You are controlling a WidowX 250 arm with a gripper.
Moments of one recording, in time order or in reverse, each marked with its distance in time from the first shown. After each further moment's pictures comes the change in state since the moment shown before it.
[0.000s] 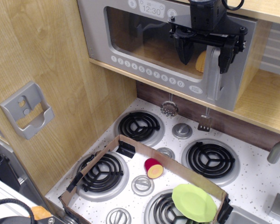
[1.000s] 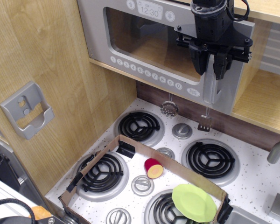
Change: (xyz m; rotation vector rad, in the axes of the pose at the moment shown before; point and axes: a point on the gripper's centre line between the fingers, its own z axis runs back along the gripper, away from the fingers) arm -0.006 0.001 -0.007 -0.022 -0.026 -0.030
